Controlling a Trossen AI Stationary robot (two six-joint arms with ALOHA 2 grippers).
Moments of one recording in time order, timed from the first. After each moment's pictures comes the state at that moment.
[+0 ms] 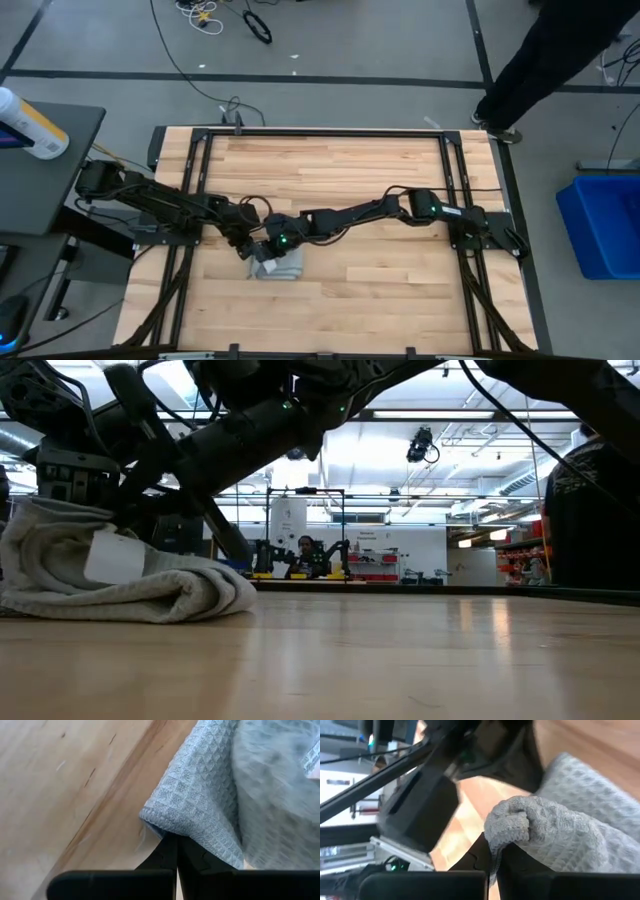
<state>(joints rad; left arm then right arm) -0.05 1.22 0.31 -0.14 0.34 -0.83 0.11 2.45 1.96 -0.13 -0.21 1.19</state>
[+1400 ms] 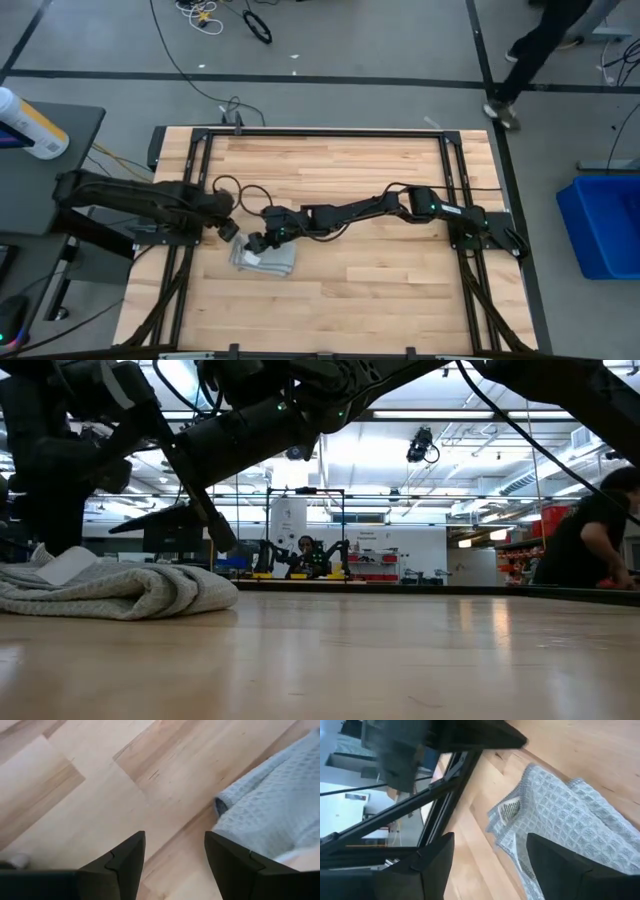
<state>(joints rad) -0.04 0.76 0.45 -0.89 -0.04 -0.91 0.09 2.45 1.96 -0.02 -0.13 1.15</state>
